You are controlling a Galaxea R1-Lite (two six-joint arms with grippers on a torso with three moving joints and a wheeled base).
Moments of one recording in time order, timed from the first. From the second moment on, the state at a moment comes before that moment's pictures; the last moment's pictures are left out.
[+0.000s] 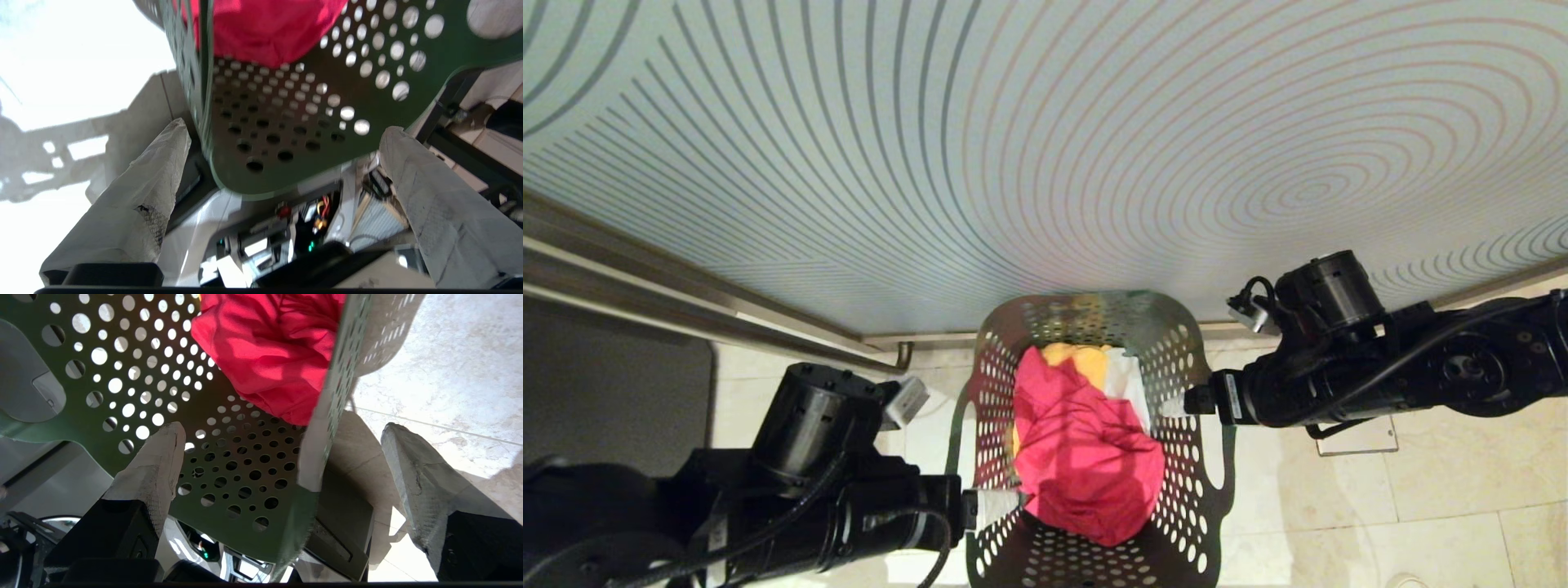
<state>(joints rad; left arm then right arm) -0.68 1.59 -0.62 -0.29 -0.05 -0.46 0.40 1.80 -1.10 0.07 0.22 0.32</state>
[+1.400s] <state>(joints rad) -0.69 1.75 -0.70 -0.43 -0.07 -0.51 0.49 1.87 -1.05 -0.21 0.24 0.50</state>
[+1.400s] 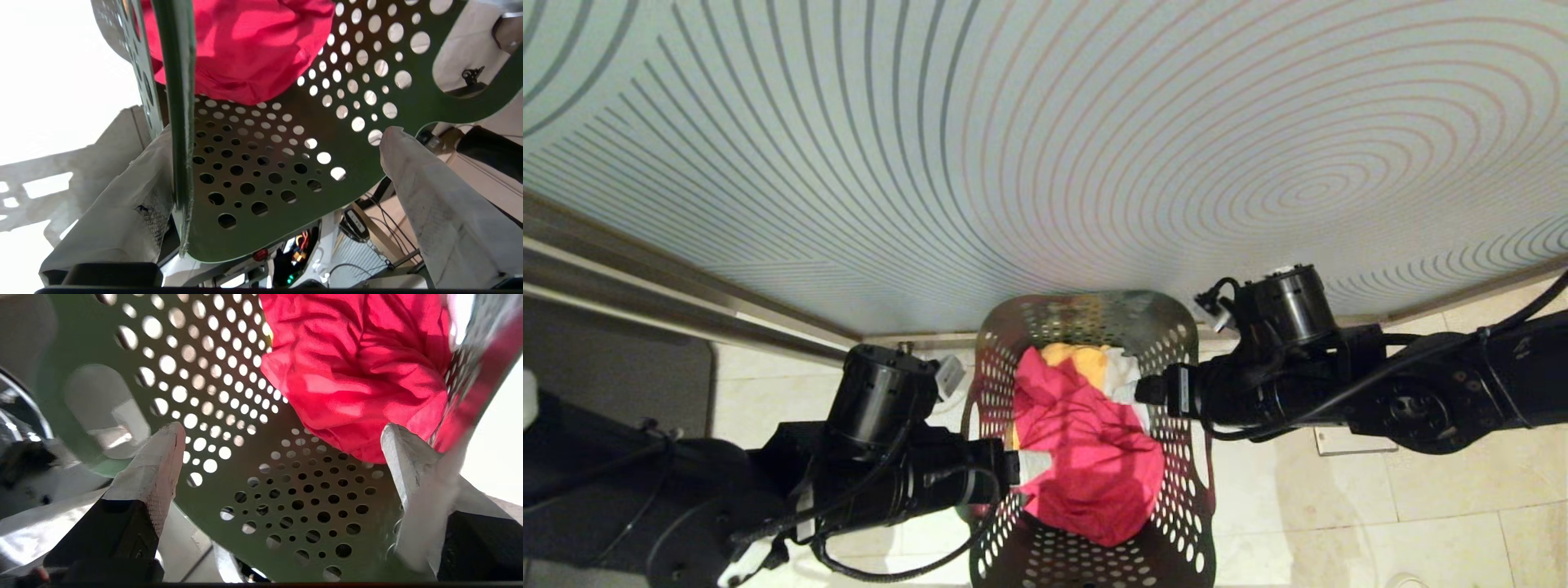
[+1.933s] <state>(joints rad) -0.69 1.88 -0.69 -0.64 -0.03 -0.54 0.52 1.93 -1.04 -0.21 0.19 0.50</state>
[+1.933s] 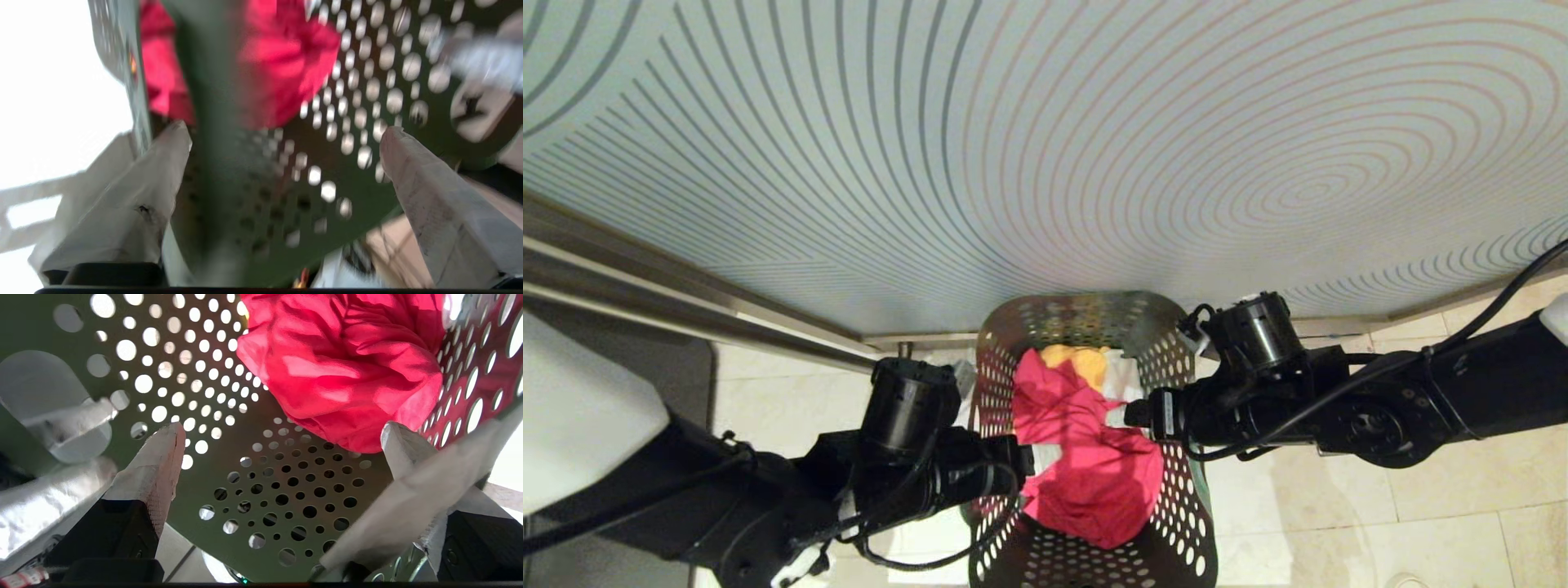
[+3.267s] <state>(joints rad) -0.69 1.96 -0.75 -0.62 0.14 -0.42 0.52 1.93 -1.05 0.01 0.10 0.48</state>
